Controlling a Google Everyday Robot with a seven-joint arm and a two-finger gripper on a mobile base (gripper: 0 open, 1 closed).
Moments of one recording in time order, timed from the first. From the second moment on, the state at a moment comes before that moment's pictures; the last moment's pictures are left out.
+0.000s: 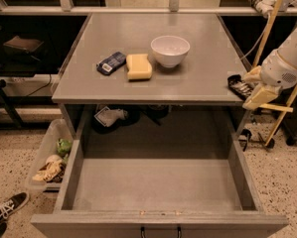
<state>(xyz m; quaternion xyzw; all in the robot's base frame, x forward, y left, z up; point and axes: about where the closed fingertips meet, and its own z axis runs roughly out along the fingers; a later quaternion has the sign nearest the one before) 0.581 -0.304 0.811 -0.64 0.76 0.09 0.13</state>
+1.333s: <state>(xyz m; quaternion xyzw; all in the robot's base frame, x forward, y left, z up) 0.516 -0.257 0.874 -0.59 0.79 0.03 0.14</state>
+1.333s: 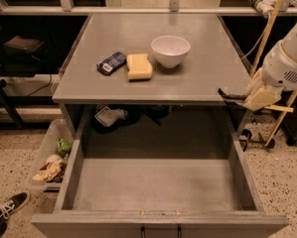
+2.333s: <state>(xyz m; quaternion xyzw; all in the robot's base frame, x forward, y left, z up) 0.421 -0.193 0.828 -0.64 0.76 0.07 0.14</state>
